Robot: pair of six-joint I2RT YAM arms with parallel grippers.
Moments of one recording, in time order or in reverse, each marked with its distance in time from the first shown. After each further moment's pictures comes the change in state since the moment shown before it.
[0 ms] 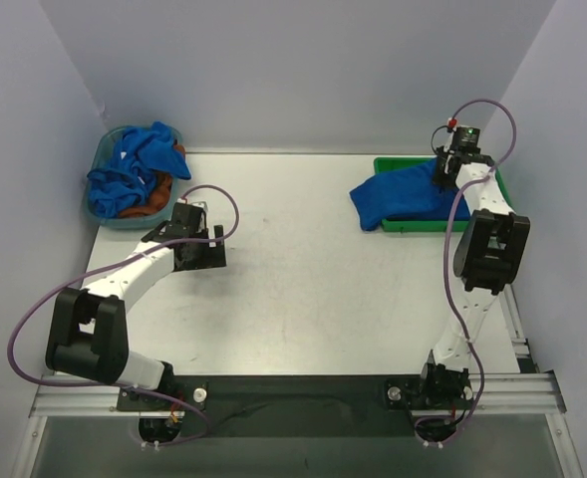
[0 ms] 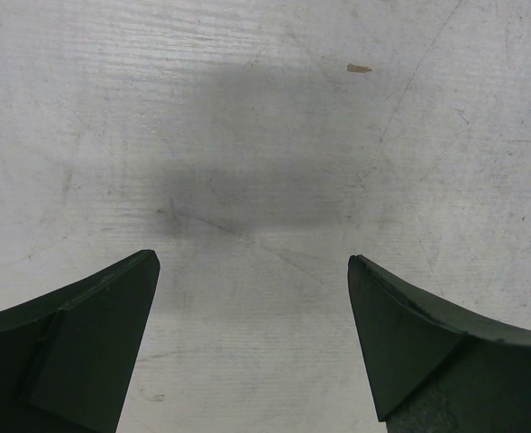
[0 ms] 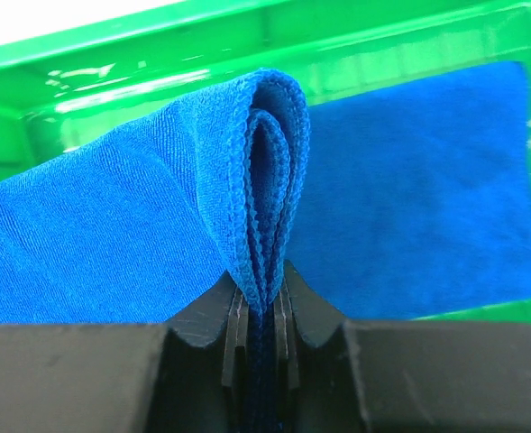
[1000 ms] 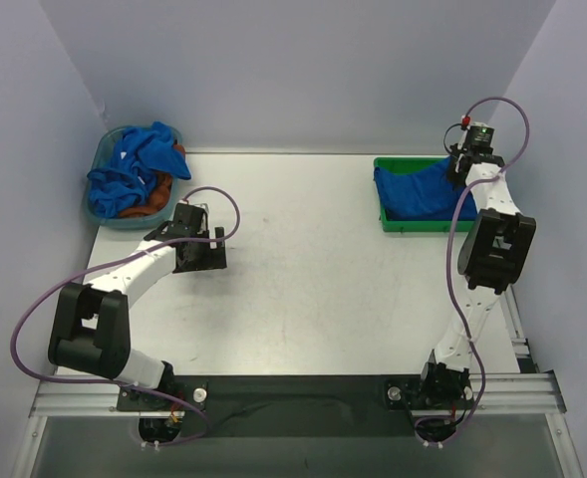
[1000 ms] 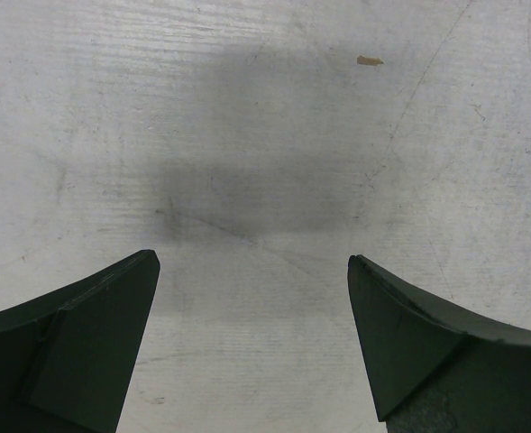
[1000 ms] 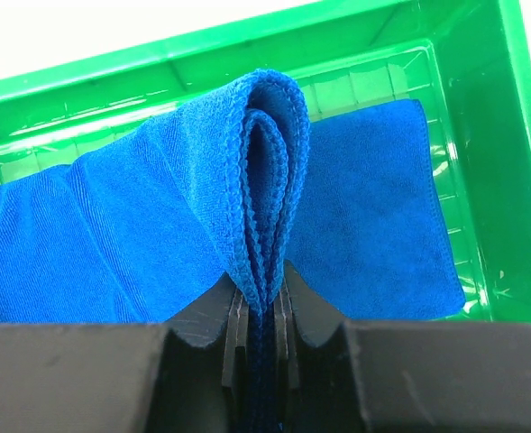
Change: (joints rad) left arm 0.000 0.029 0.000 0.000 0.000 0.001; right arm -0.061 0.028 0.038 0.045 0.051 -0.058
